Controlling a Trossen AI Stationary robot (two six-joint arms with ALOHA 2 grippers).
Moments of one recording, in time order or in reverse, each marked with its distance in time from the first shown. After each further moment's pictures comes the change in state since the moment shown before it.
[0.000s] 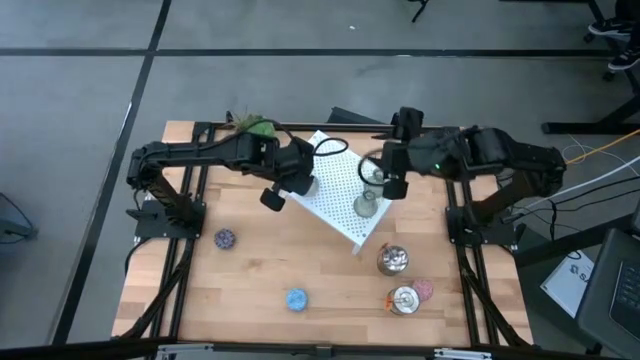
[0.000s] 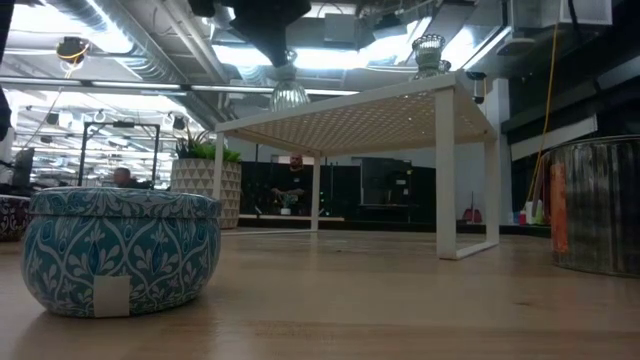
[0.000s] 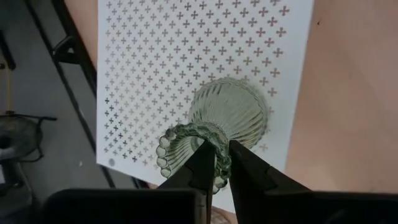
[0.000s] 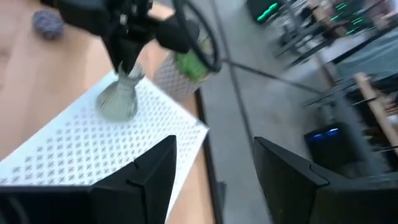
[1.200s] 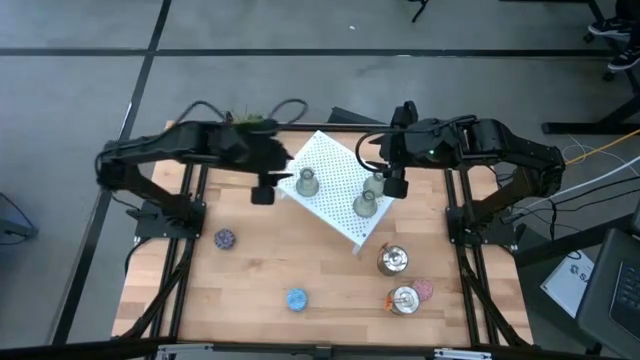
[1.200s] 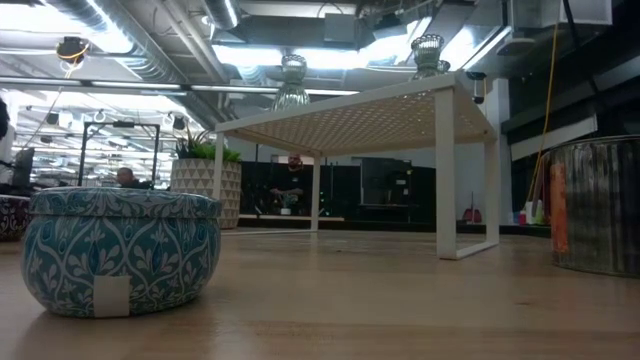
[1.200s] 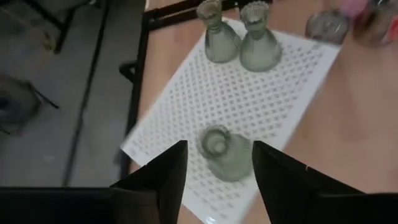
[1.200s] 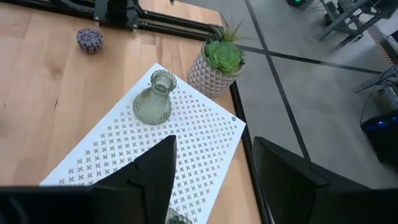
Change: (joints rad) left arm -0.041 -0.260 0.002 0.093 -0.015 -0.465; right arm -0.083 -0.002 0.000 -0.023 -0.207 0.113
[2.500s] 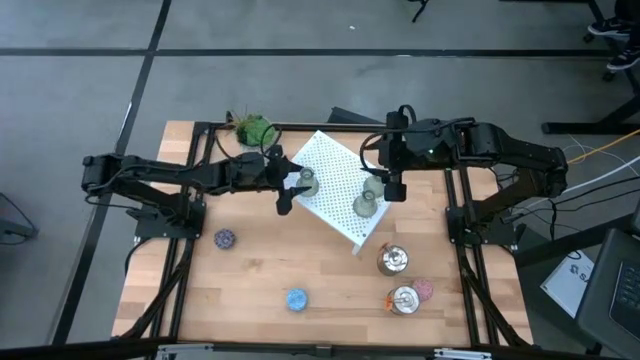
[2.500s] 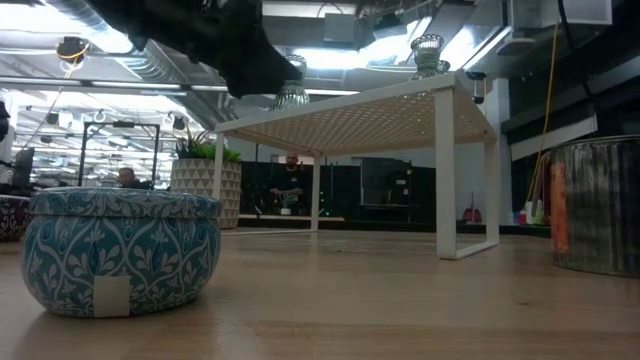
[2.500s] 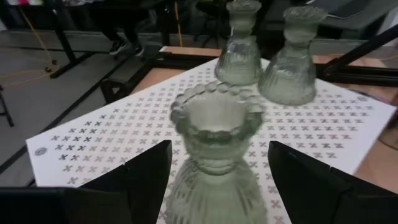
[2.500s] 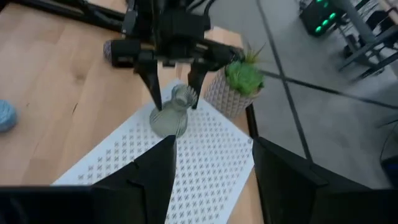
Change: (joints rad) left arm 0.128 -0.138 -1.003 1.313 0.132 -0.201; right arm -0.027 -0.058 -0.142 0.170 -0.122 -0.119
